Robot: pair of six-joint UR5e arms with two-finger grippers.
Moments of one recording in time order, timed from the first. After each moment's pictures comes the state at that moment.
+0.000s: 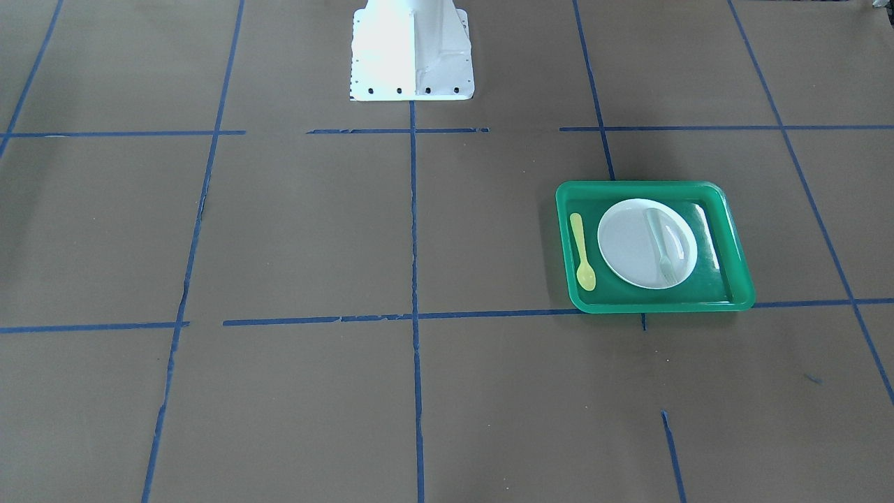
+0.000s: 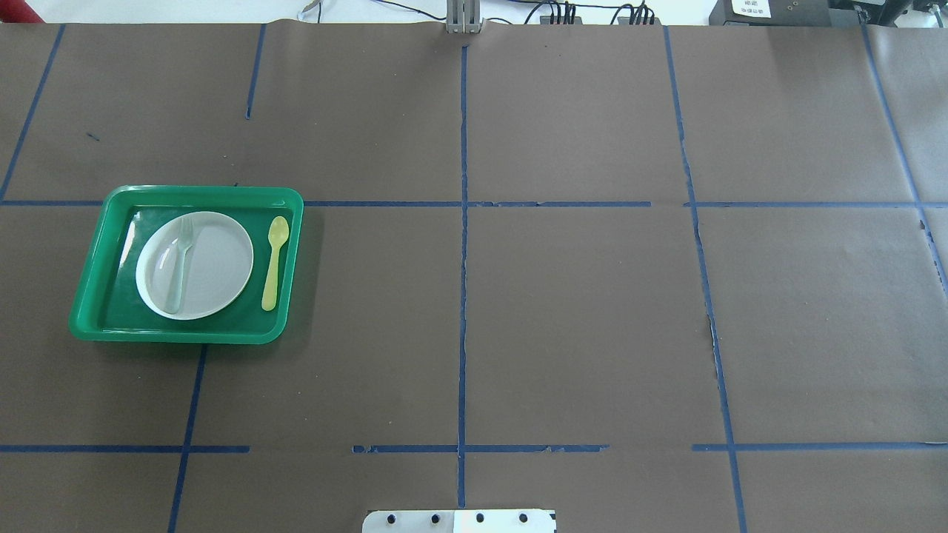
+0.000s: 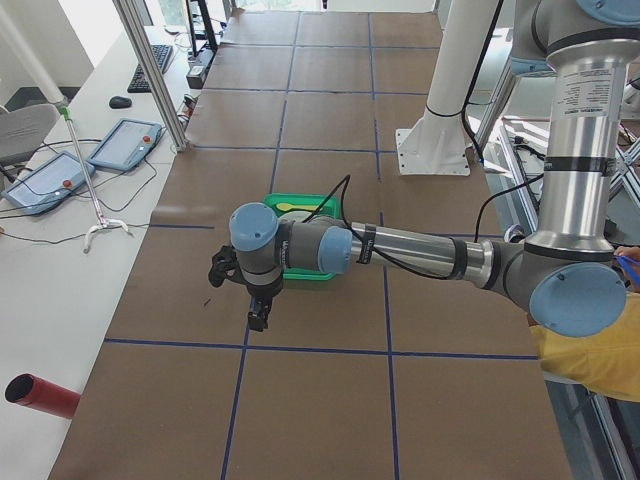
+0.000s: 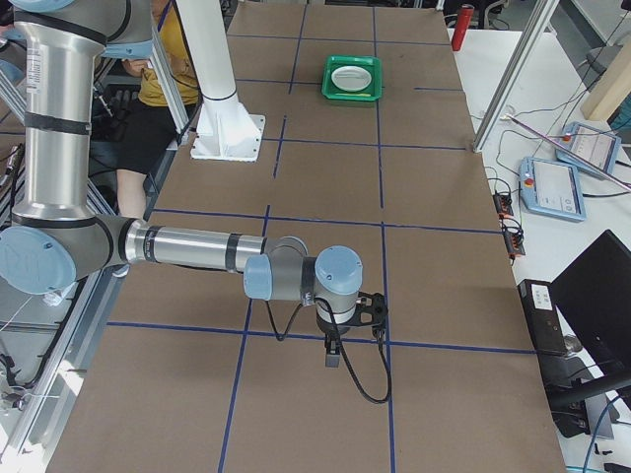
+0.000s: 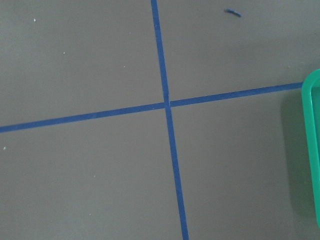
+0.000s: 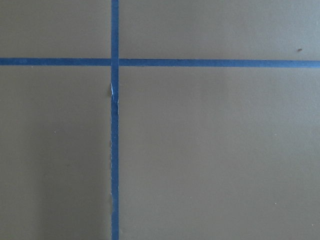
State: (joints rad) left arm -1.49 -1.59 -1.72 -1.59 -2.36 0.03; right arm 1.58 -1.70 1.64 -1.50 2.28 0.01
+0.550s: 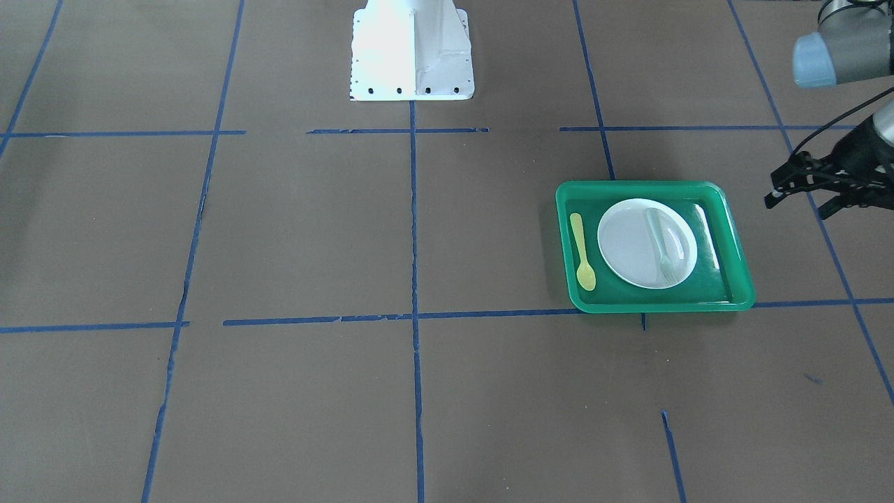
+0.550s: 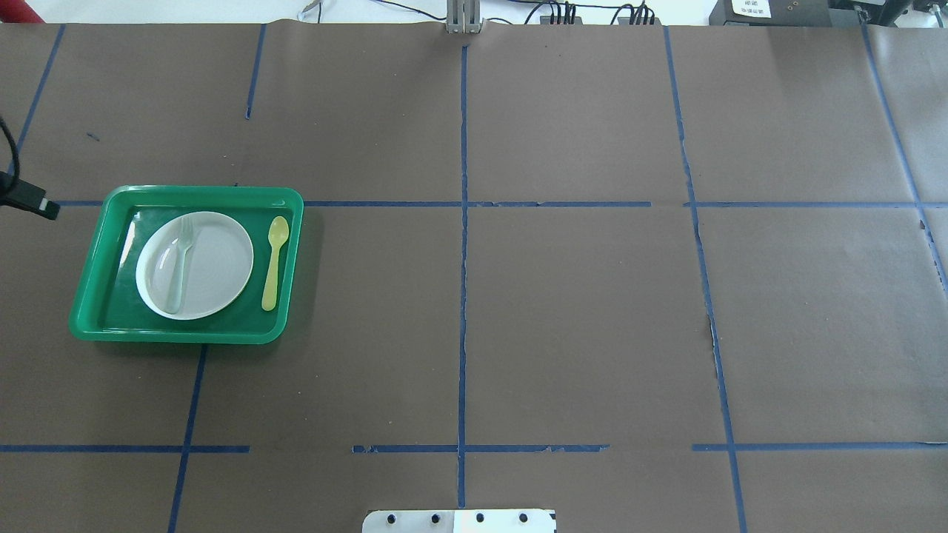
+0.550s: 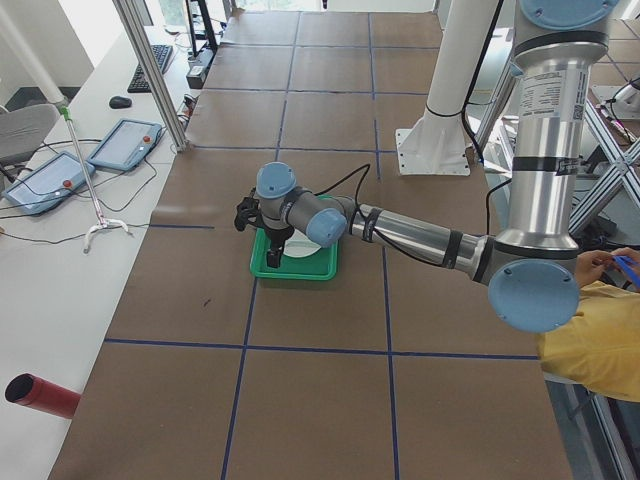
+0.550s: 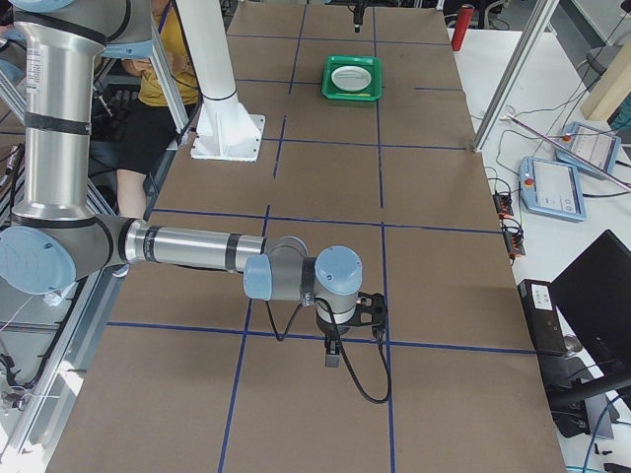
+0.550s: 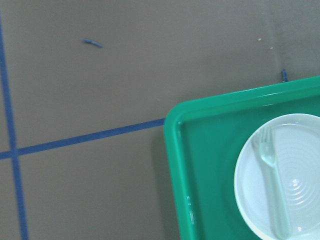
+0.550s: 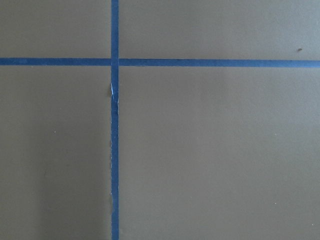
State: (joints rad) left arm -1.14 -1.59 -1.79 -1.95 -2.32 -0.57; right arm 1.58 -1.70 1.64 -1.50 2.28 0.01
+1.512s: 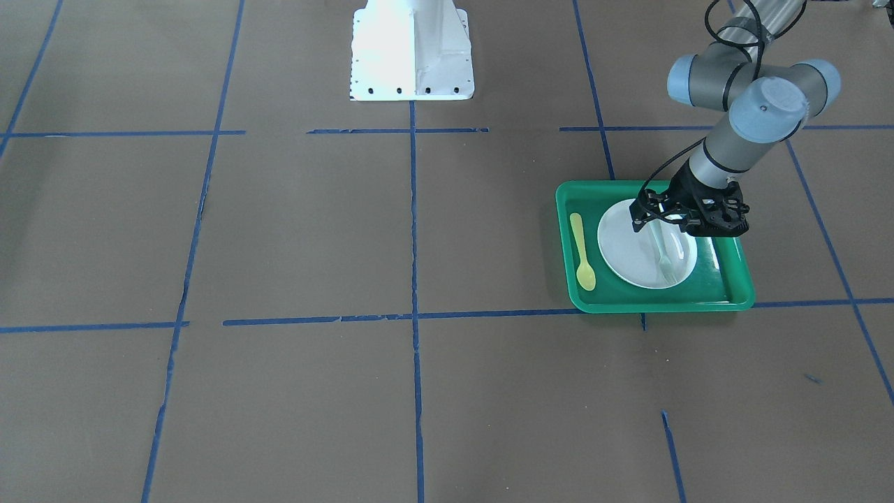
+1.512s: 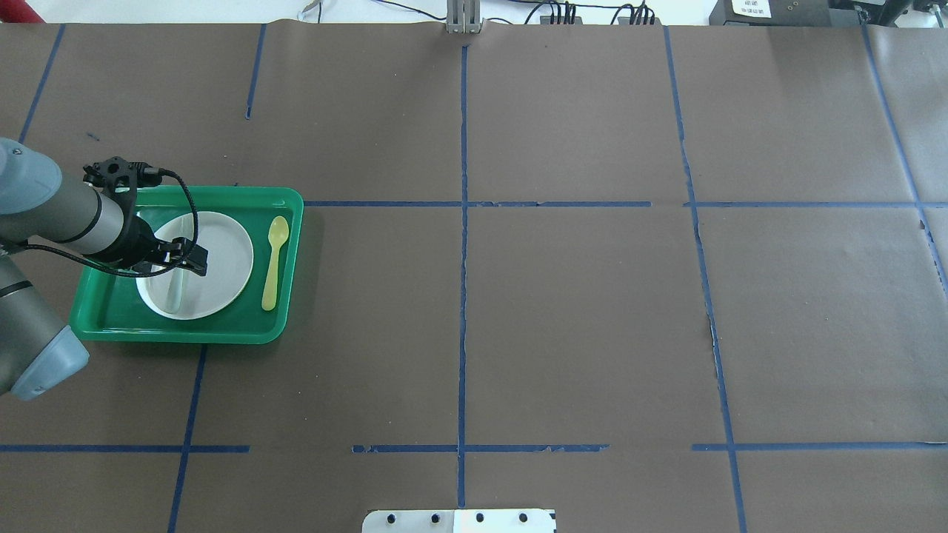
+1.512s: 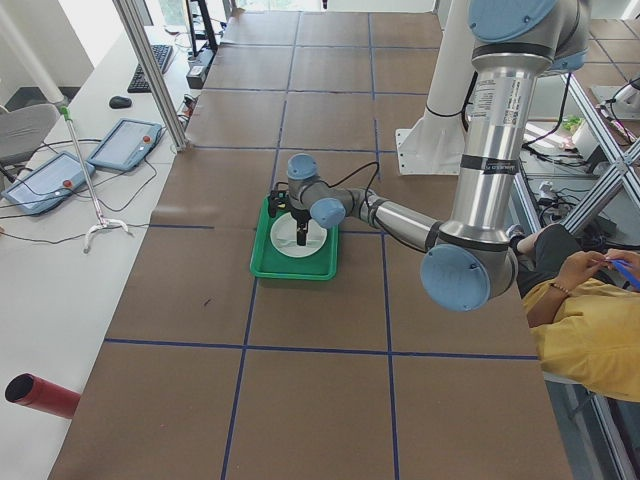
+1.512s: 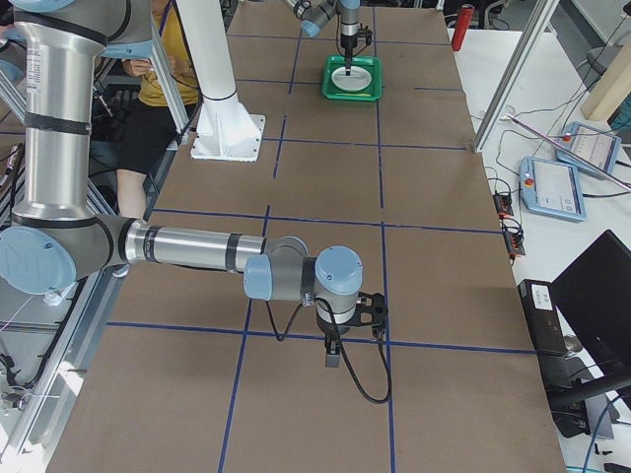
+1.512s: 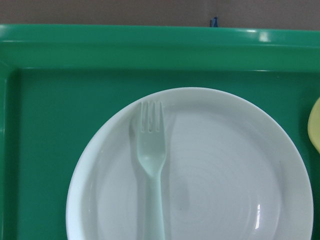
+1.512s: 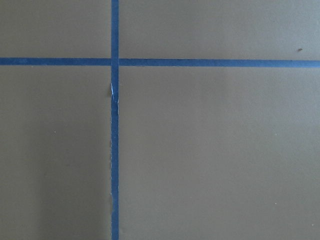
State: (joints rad) left arm -0.81 -1.71 -1.69 -2.00 -2.10 -0.96; right arm 1.58 -1.70 1.64 -1.50 2.28 0.01
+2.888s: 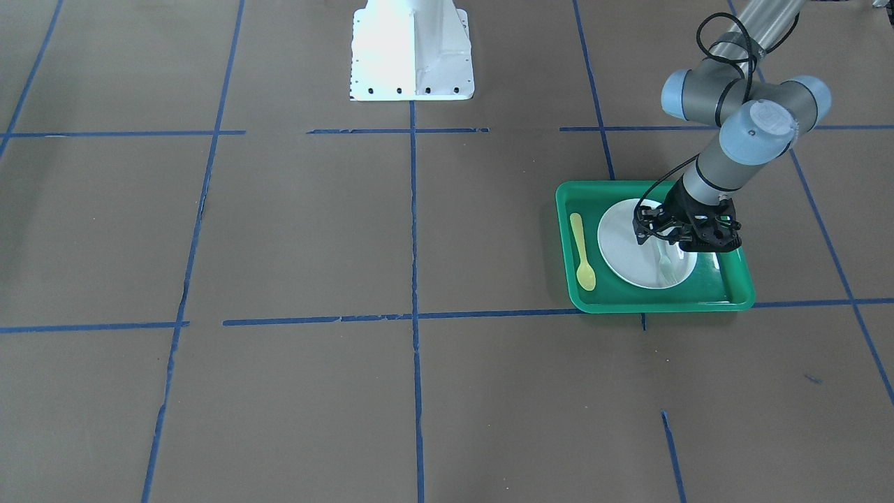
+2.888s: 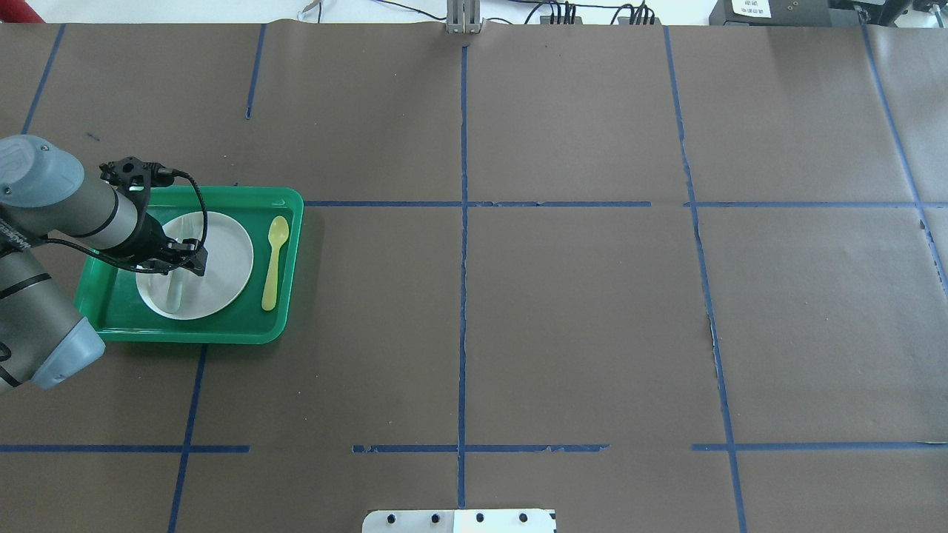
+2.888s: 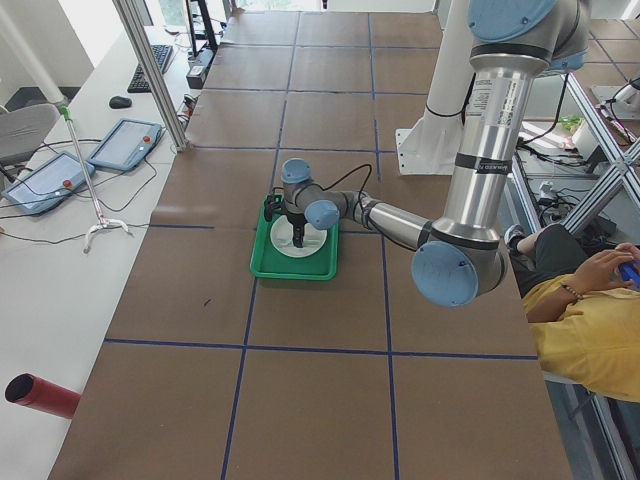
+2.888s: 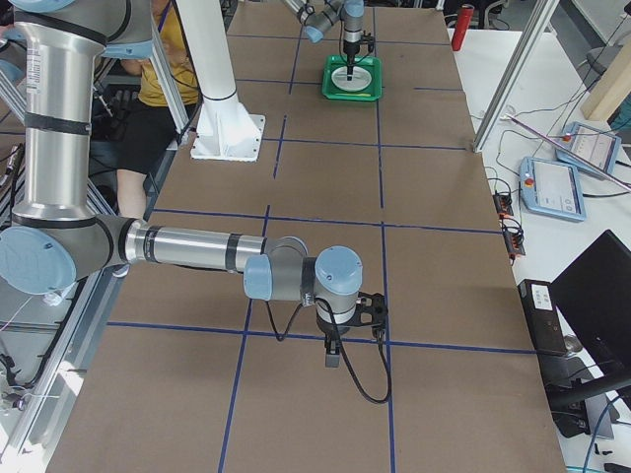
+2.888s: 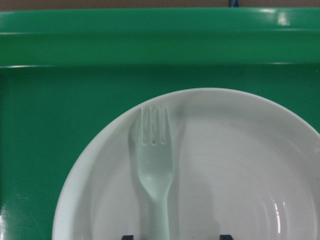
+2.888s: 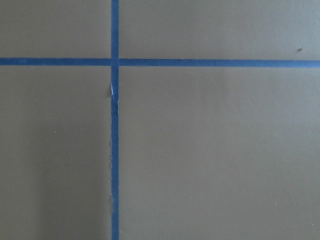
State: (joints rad) left arm -0.81 -1.75 -1.63 -1.99 -2.10 -0.92; right arm 1.58 -1.70 1.64 -1.50 2.28 0.01
